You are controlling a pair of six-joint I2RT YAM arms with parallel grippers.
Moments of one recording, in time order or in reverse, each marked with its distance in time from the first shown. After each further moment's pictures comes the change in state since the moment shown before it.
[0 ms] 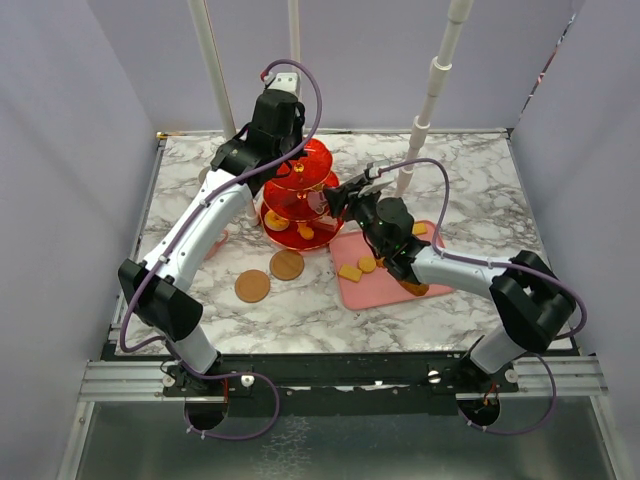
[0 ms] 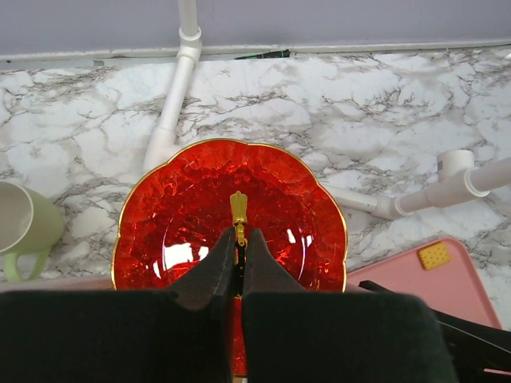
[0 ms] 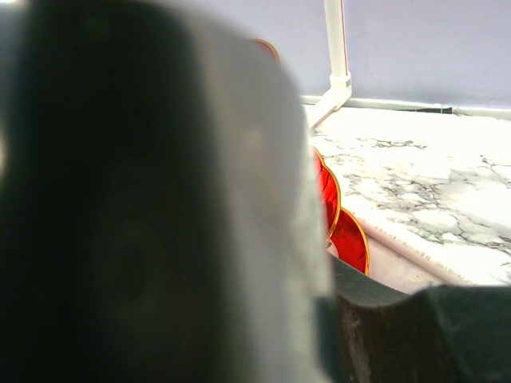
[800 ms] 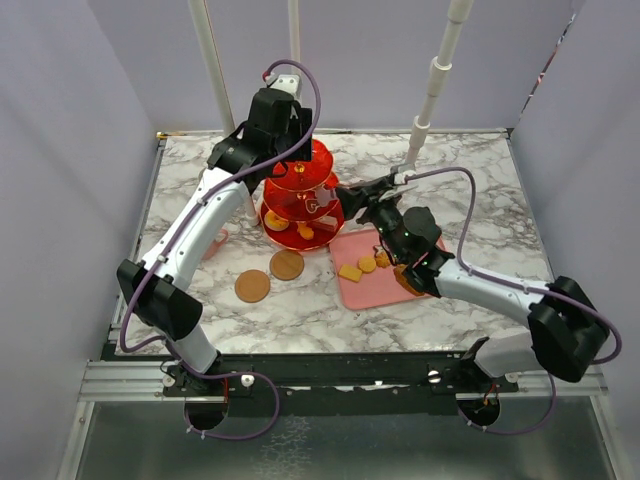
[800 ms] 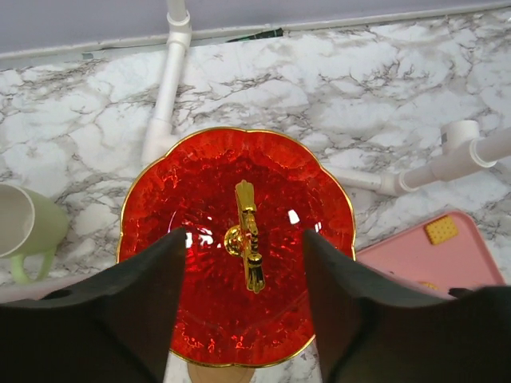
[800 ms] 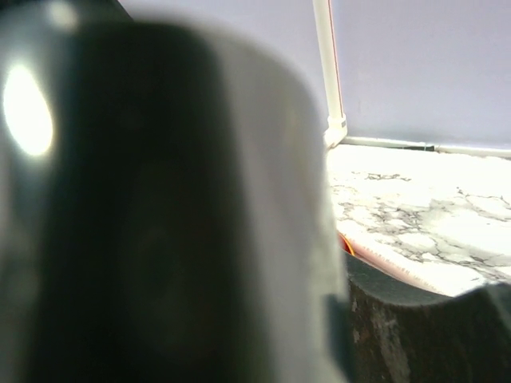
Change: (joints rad) left arm 0.019 -0.002 0.005 -0.025 0.060 0.038; right arm 0.000 -0.159 -0.078 0.015 -0.005 -0.027
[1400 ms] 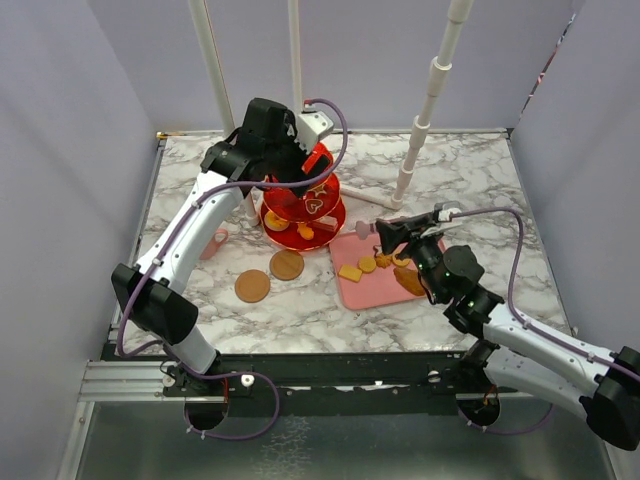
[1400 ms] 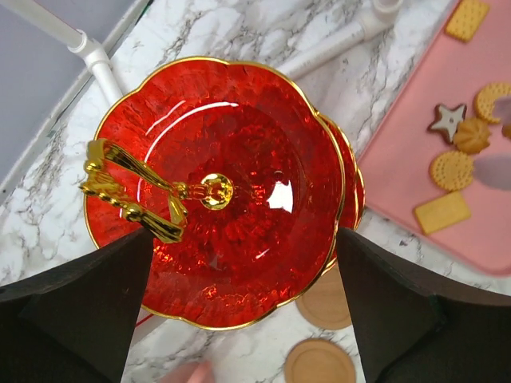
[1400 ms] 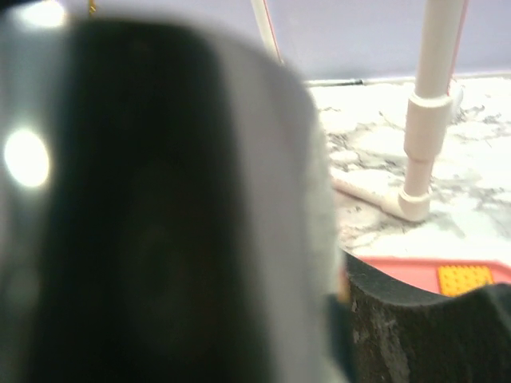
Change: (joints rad) left arm 0.034 -0.034 -0.046 -0.122 0.378 0.592; right arm 0.000 -0.510 -0.308 -0.274 0.087 0.043
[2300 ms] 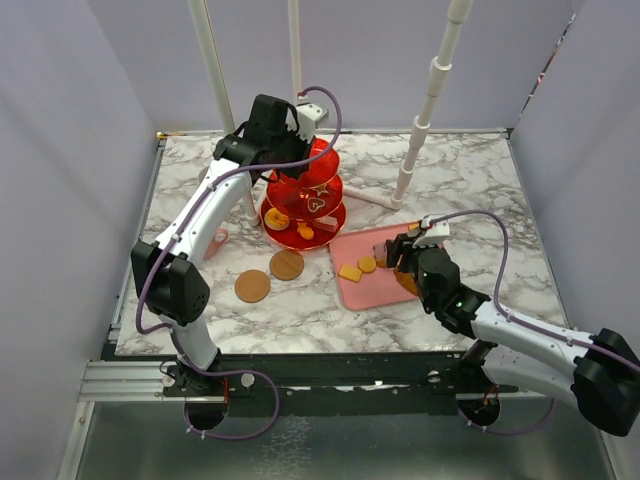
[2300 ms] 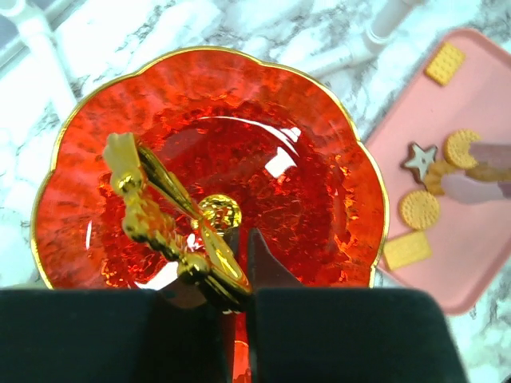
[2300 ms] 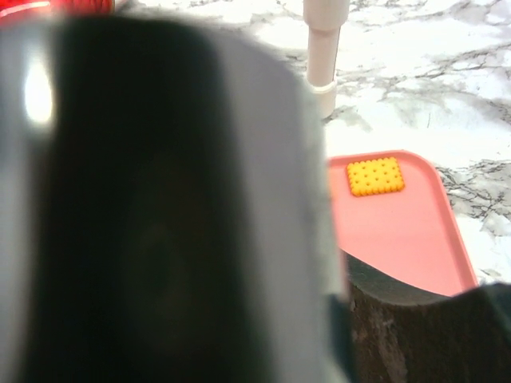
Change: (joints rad) left arm 0.054 0.134 0.030 0.033 0.135 -0.109; right arm -0.001 0.049 -0.092 -0.162 0.216 0.024
